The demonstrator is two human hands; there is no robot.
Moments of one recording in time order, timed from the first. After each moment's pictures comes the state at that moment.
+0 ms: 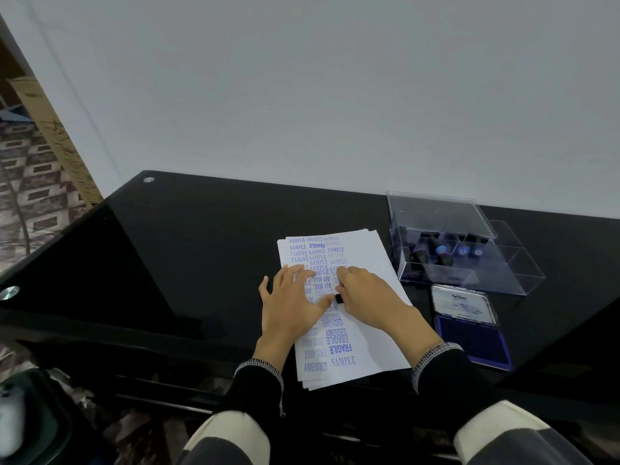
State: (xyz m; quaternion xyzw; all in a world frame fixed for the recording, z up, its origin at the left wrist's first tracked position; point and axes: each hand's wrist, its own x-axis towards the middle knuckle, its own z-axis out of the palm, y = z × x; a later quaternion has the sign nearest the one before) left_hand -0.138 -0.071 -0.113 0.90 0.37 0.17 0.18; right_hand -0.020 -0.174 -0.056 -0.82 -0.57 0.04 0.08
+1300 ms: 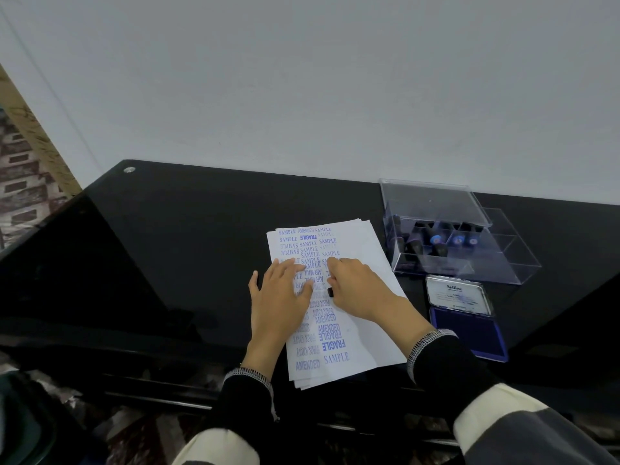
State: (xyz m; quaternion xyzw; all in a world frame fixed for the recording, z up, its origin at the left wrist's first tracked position) left_hand -0.139 -0.073 -0.117 0.88 0.38 0.22 0.20; right_hand -0.020 -0.168 -0.055 -0.82 -0.56 0.07 0.11
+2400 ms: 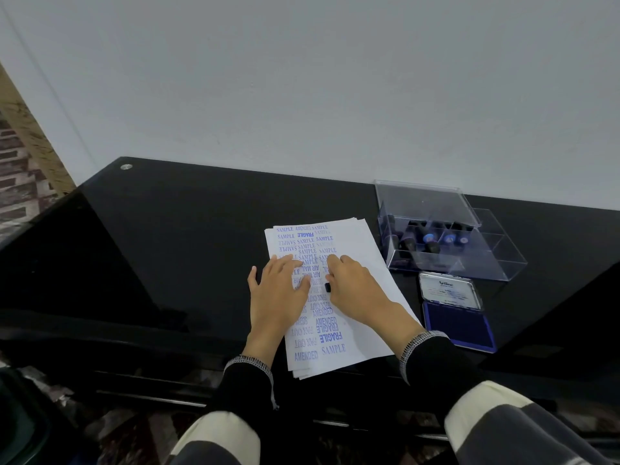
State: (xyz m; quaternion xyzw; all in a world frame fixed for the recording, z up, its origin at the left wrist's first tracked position) left_hand -0.140 -0.073 -0.115 0.88 0.37 0.21 0.22; right_hand -0.029 -0.172 -0.067 -0.84 -0.52 0.04 0.15
